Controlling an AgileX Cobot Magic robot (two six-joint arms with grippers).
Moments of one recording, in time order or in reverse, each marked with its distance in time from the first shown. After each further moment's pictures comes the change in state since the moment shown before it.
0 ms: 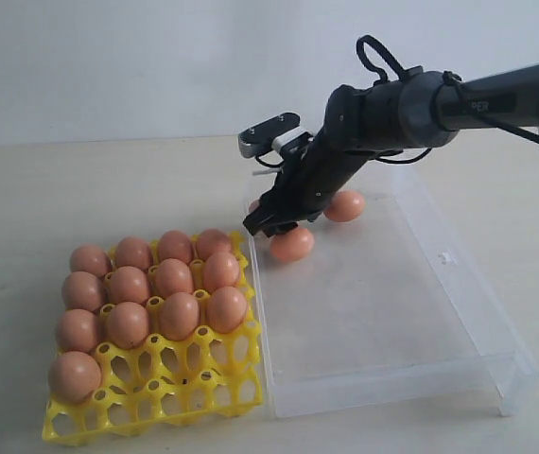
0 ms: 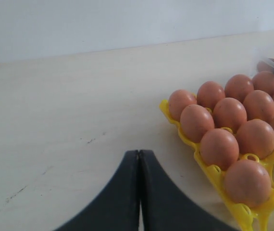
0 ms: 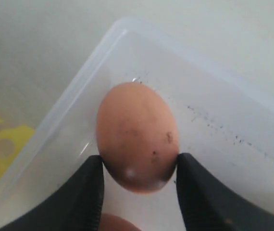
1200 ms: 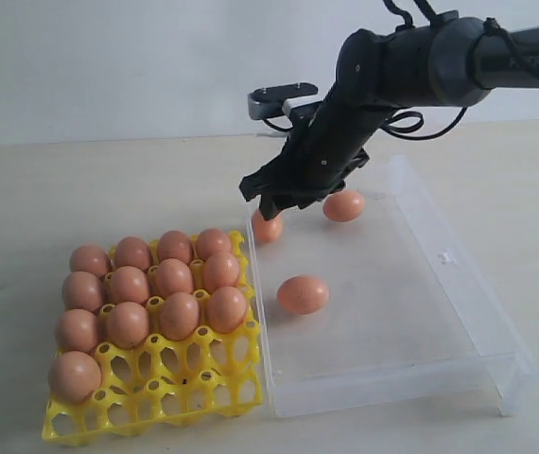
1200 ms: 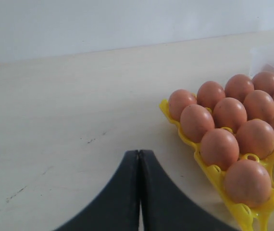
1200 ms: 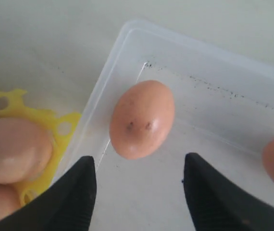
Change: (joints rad) left arm 0.000 0.000 0.000 0.000 0.000 0.000; right arm 0.000 -0.111 0.002 -0.013 0.161 0.242
